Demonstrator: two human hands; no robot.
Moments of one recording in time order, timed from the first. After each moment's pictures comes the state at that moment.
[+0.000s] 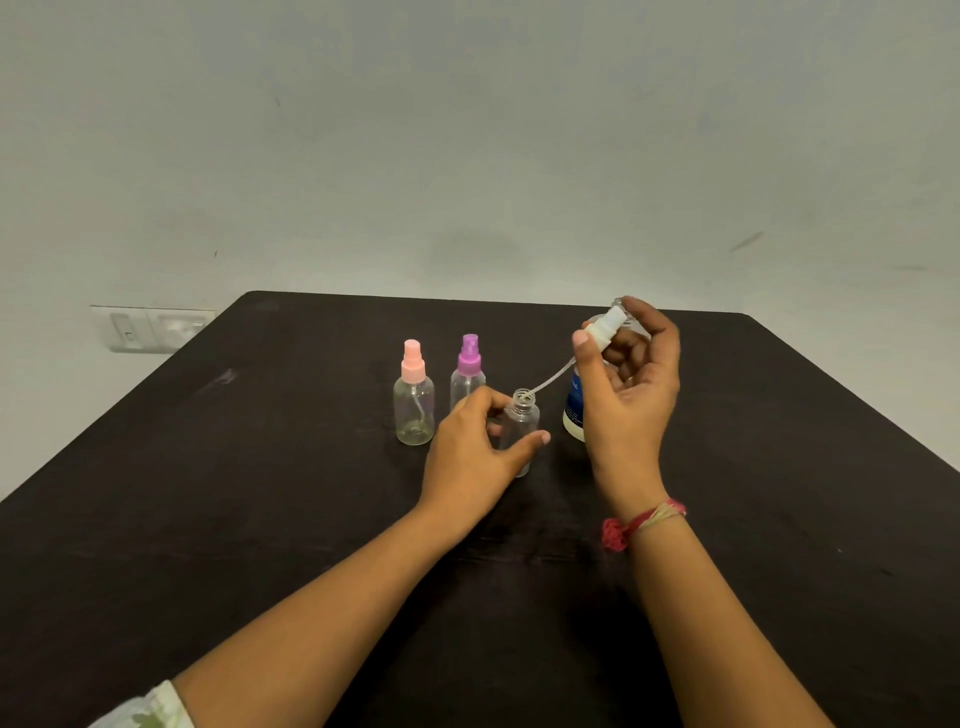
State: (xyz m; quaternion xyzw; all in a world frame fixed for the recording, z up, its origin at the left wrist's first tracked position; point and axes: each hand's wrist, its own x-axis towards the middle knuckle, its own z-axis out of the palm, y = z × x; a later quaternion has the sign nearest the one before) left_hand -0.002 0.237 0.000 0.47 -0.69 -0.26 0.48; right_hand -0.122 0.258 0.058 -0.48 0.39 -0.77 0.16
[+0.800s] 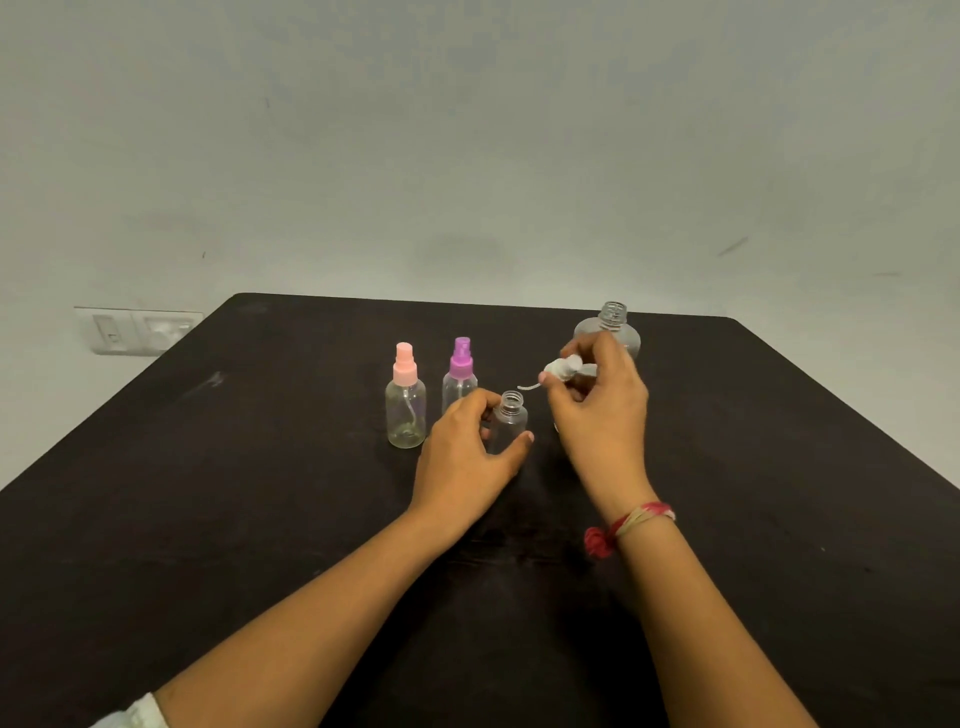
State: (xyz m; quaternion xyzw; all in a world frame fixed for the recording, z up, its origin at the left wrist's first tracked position) left_hand -0.002 0.237 0.000 0.47 -0.70 -0.23 0.48; right_hand -0.129 0.257 0.051 -0.58 0.56 -0.58 0.02
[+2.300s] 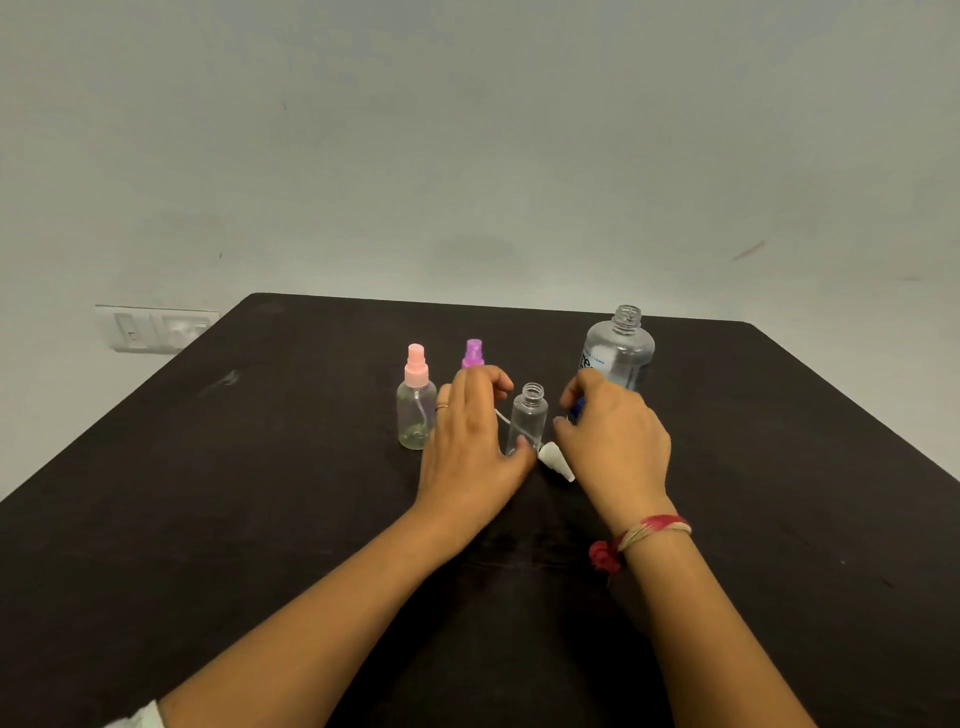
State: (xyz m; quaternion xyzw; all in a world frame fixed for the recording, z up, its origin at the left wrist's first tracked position) left_hand 0.001 0.245 0.013 0.45 -0.74 -0.06 0.50; right_hand -0.126 0.268 0.057 -0.60 0.74 -0.29 -0.07
